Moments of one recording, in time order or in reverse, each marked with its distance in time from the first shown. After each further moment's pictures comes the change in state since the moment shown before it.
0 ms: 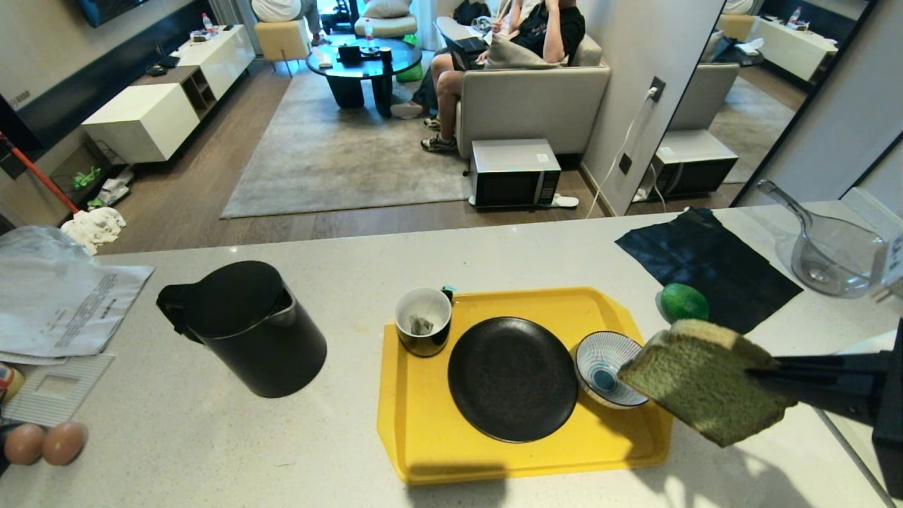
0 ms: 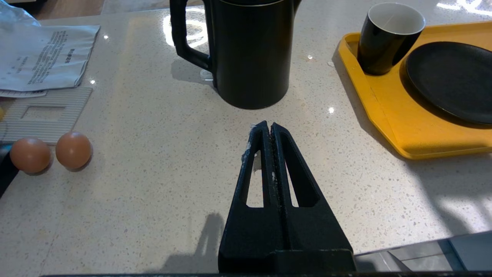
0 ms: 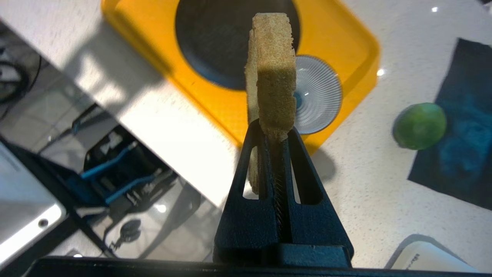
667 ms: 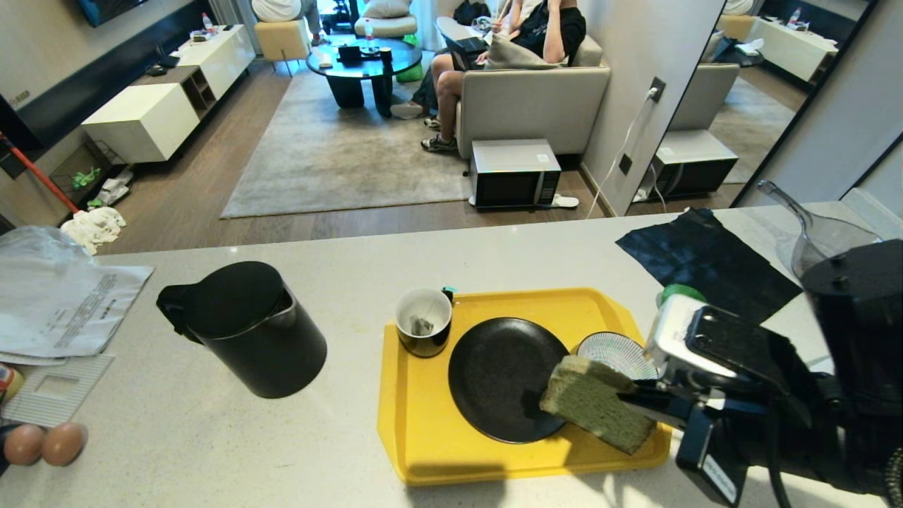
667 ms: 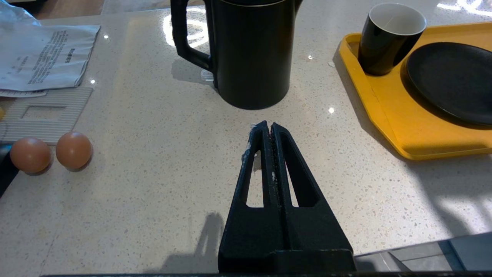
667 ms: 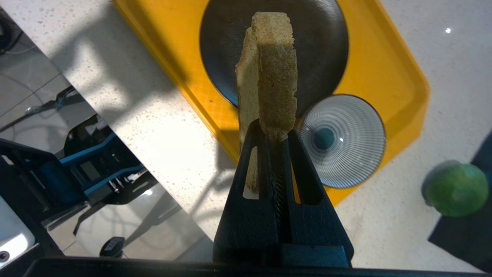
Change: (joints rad) left arm 0.000 0.000 0.000 0.000 0.000 0.000; right arm 0.164 0.281 0.076 -0.275 -0.095 -0.051
